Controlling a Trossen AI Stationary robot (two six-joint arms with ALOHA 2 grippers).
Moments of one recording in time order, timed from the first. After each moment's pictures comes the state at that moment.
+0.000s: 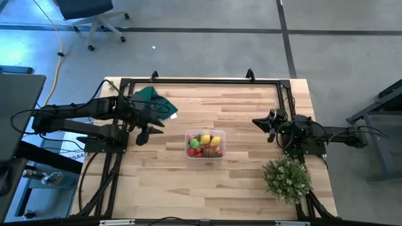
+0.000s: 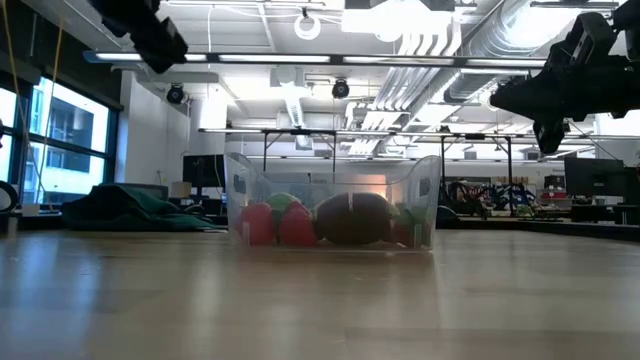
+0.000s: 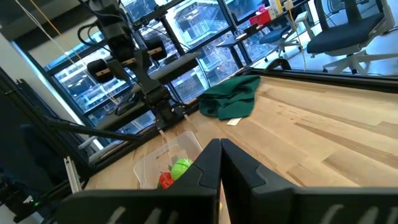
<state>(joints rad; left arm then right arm) 0.24 0.85 0.83 -0.70 0.22 0.01 -0.06 0.04 0.02 0.02 0.19 0.49</state>
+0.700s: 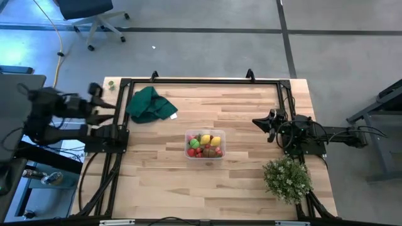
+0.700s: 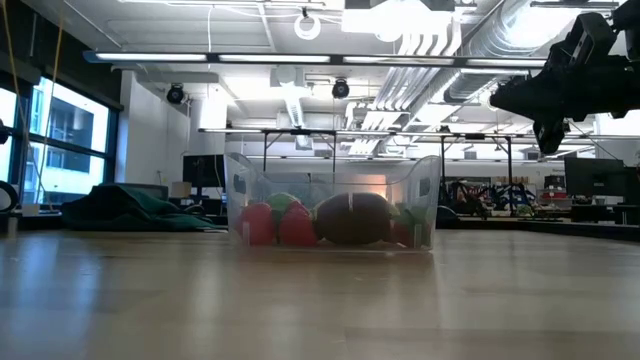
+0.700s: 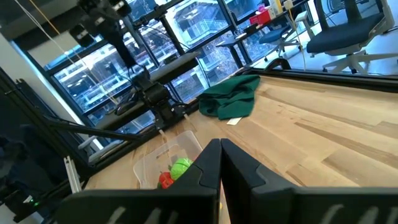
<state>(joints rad) 0.24 0.27 1.00 -0.71 0.17 0.13 -0.06 0.04 0.02 0.02 0.19 0.49</state>
